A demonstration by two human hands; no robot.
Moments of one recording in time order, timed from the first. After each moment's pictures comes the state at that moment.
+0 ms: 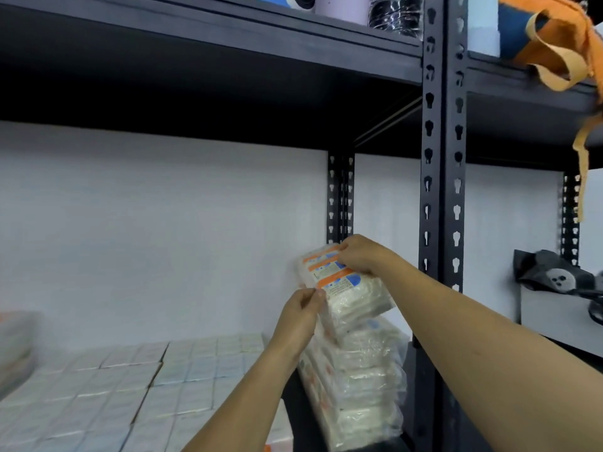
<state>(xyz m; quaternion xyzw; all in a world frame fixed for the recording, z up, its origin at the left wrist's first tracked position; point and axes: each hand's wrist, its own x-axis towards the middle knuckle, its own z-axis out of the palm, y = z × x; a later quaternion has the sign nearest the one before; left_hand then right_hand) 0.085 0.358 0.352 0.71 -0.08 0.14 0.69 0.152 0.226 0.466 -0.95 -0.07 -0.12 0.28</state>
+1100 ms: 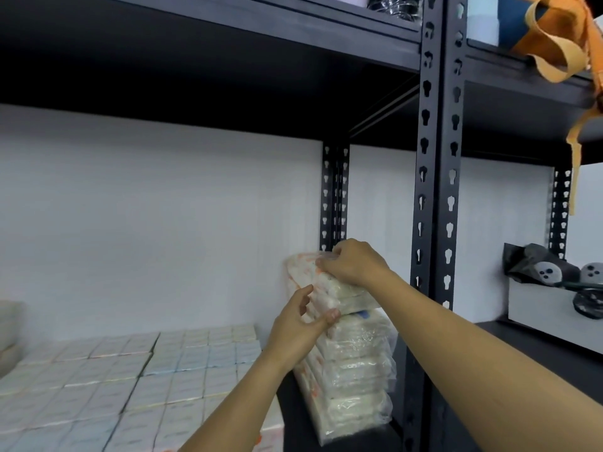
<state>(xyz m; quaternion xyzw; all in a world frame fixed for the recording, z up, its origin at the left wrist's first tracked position) 0.083 0.361 0.323 0.79 -0.14 0.16 0.58 0.142 0.222 0.428 -0.95 -0.08 -0.20 0.23</state>
